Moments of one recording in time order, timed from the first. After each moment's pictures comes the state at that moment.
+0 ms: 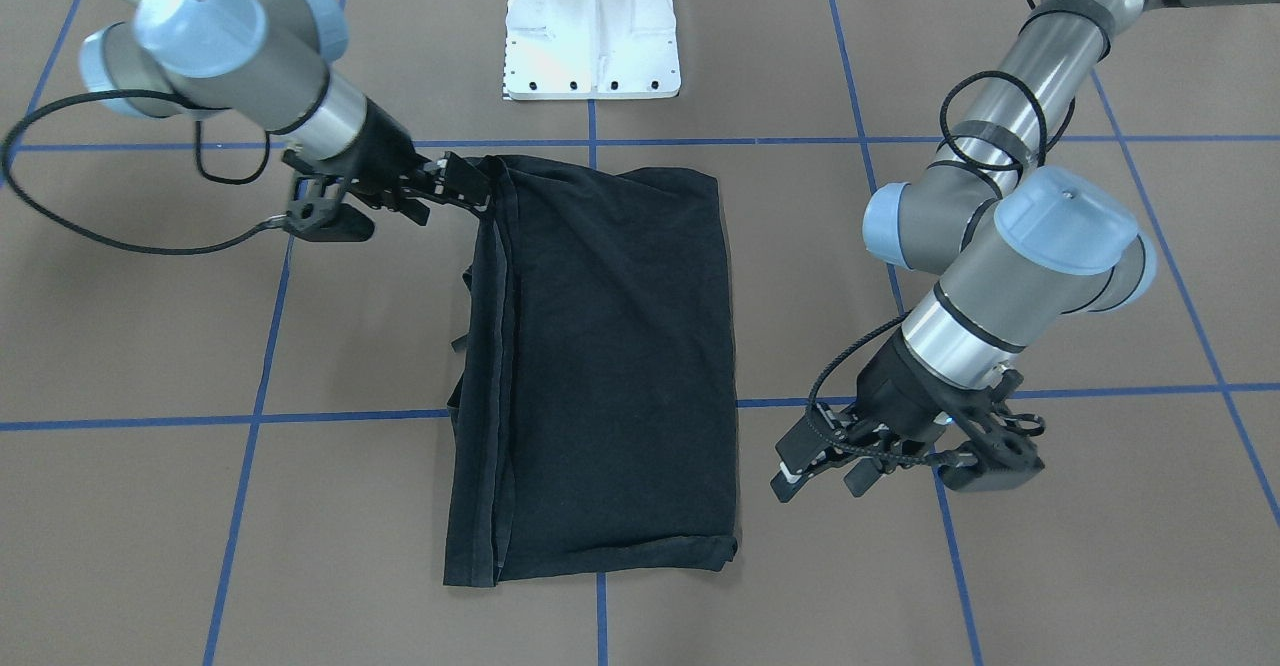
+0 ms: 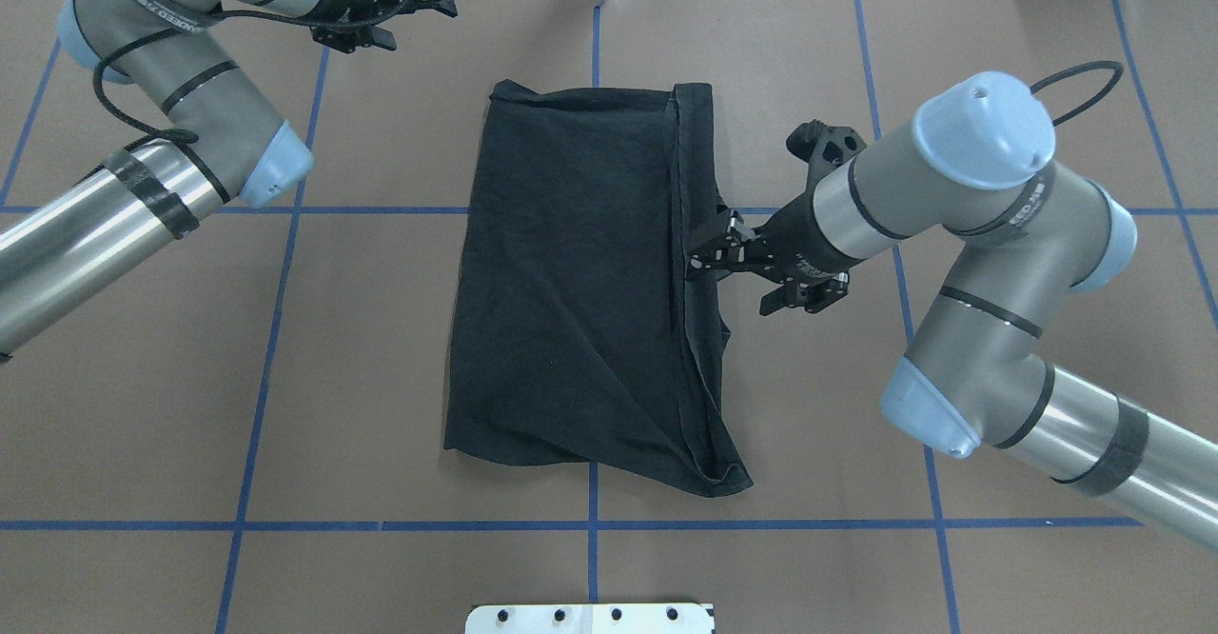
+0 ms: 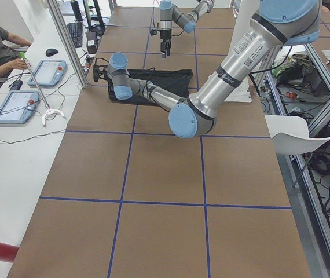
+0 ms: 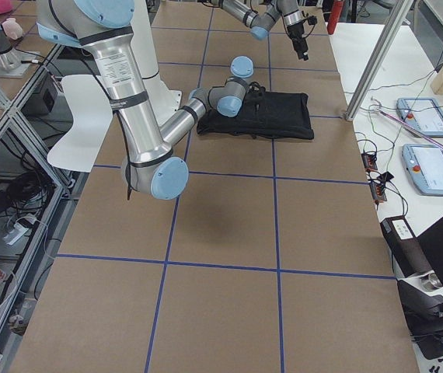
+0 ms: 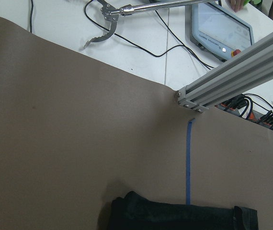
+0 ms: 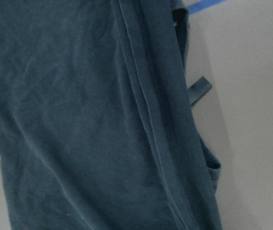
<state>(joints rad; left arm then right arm) -0.96 -2.29 -1.20 -2.48 -2.05 -1.38 0.63 -1.12 1.81 -1.23 2.13 1.52</state>
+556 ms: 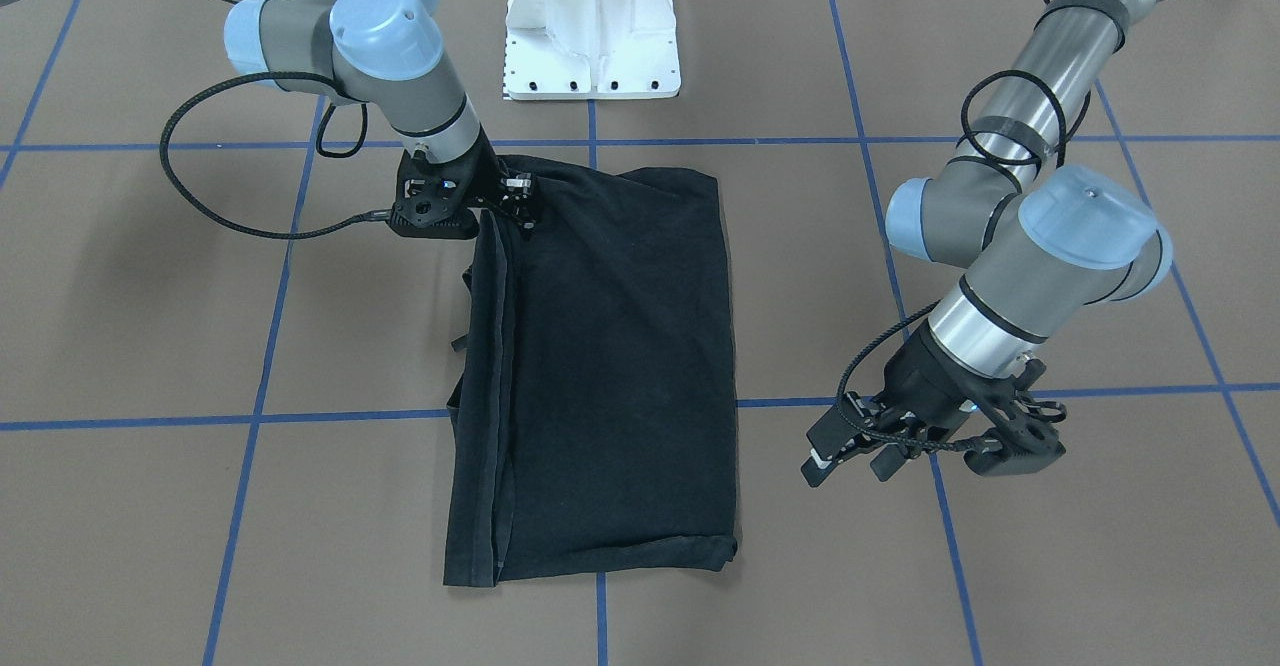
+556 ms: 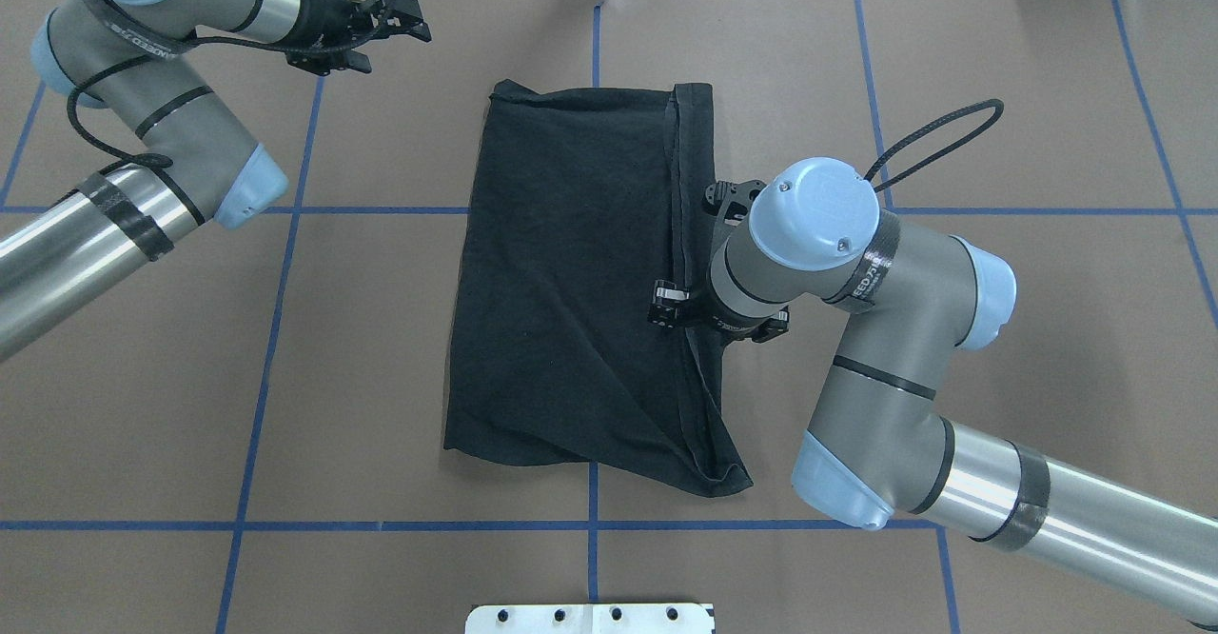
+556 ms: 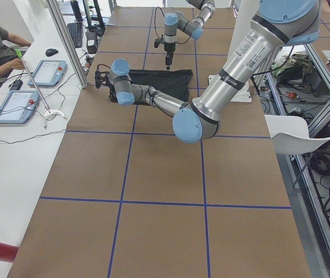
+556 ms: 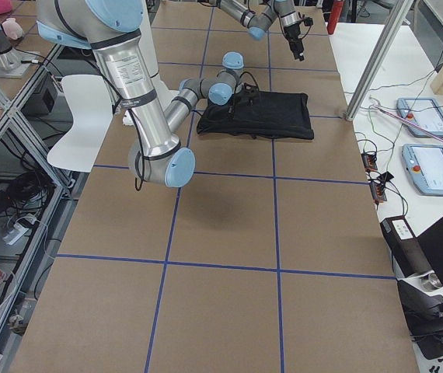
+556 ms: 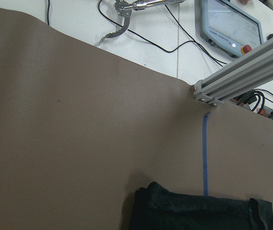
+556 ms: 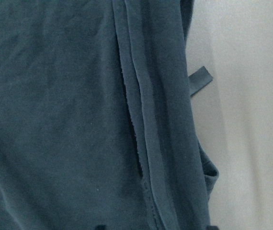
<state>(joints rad) -0.95 -2.25 -1.21 -2.48 -2.05 -1.37 0.53 -1.04 1.77 -1.44 1.94 1.36</state>
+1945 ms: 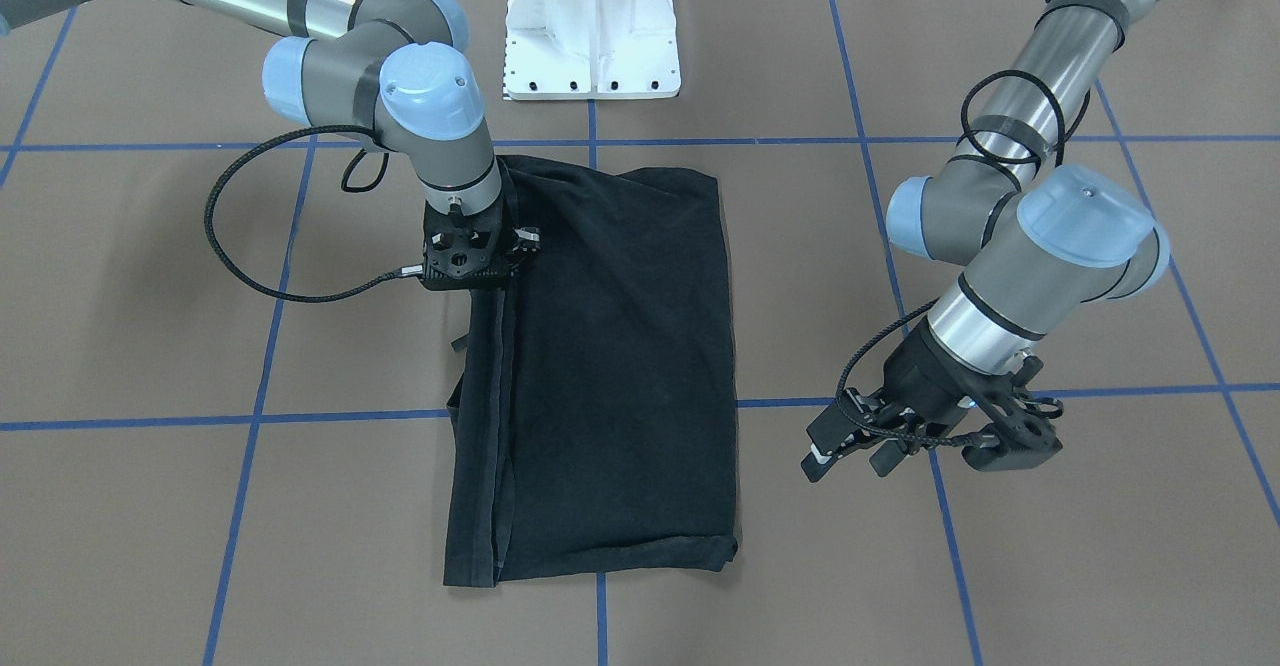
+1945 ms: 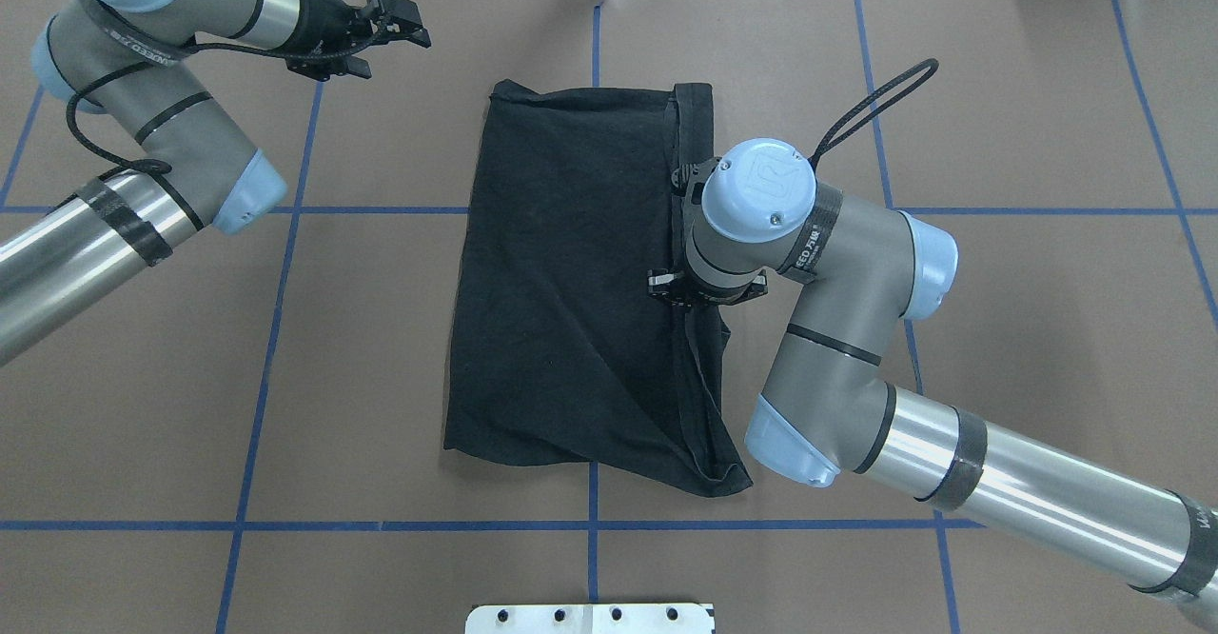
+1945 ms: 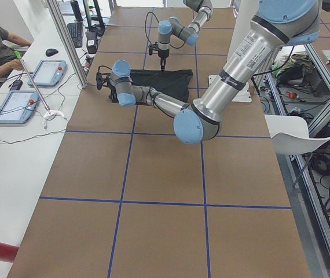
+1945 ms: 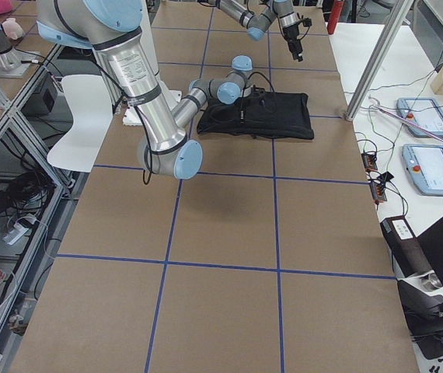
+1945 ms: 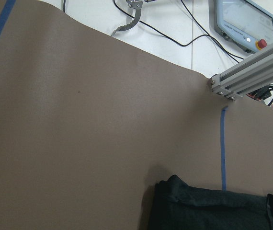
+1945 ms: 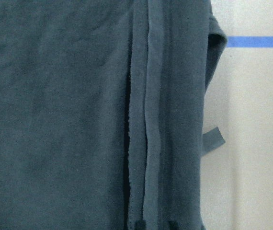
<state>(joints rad) -0.95 -2.24 -1.22 -2.48 -2.05 -1.38 0.55 -0.96 1.63 -1.49 1.89 1.17</state>
